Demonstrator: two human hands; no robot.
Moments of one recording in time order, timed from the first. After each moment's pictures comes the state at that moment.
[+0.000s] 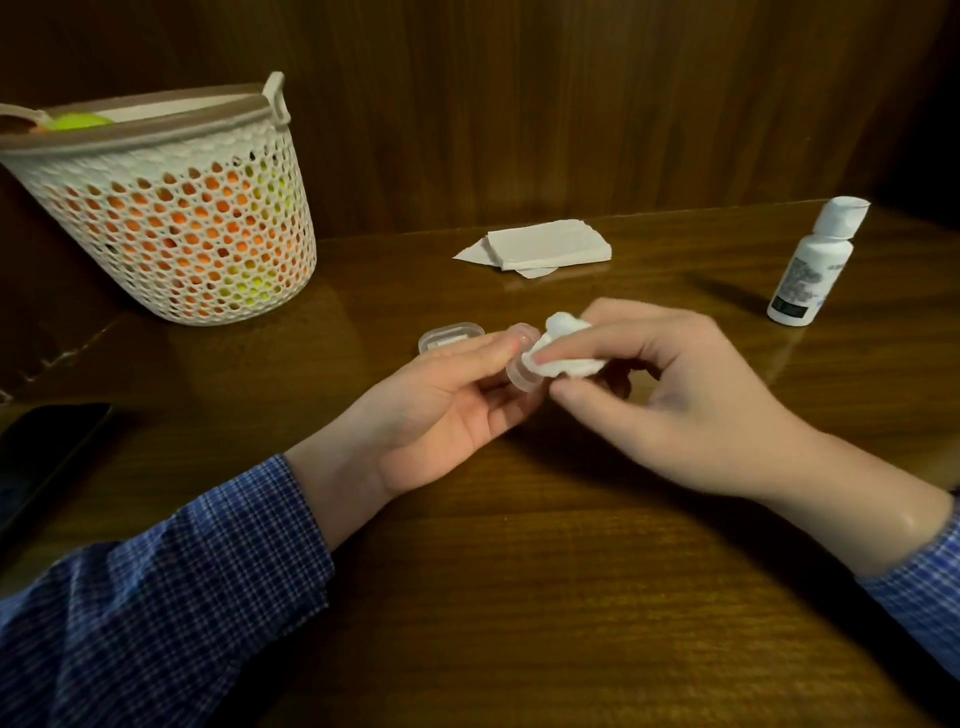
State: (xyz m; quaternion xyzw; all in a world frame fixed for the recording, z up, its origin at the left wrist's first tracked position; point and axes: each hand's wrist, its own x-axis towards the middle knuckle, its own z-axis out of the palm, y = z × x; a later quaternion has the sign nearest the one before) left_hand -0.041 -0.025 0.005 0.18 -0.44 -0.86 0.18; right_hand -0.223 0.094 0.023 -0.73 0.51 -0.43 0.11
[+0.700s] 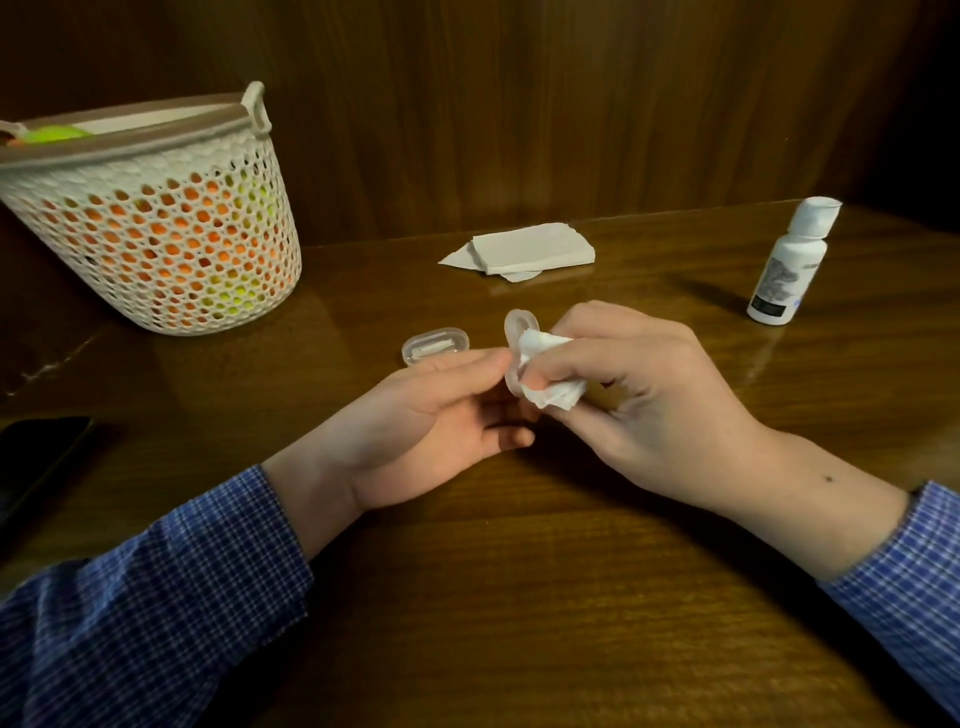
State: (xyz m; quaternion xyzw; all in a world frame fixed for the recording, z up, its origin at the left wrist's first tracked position) left_hand -0.041 -0.016 0.008 0.14 -0.55 -0.81 0.13; right_hand -0.225 0.091 0.014 -0.78 0.47 -0.41 -0.04
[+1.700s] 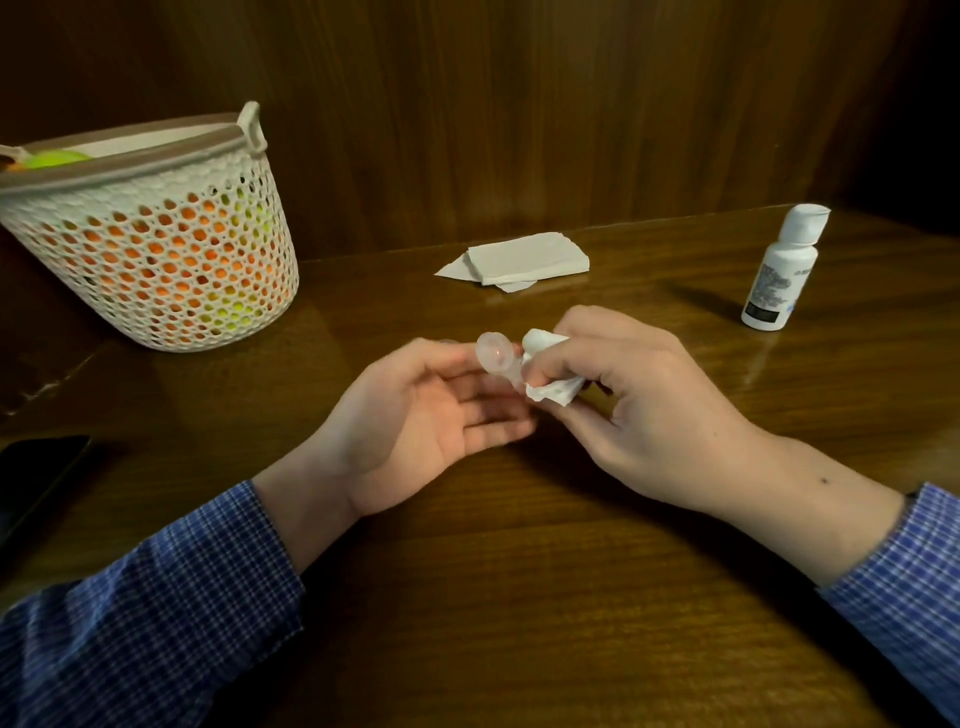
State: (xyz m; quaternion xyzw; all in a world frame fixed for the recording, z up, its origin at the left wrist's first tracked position) left_hand -0.041 -0.016 0.018 0.21 -0.51 -0.81 0.20; right_hand -0.222 0.096 0.022 -0.75 0.56 -0.35 -0.02
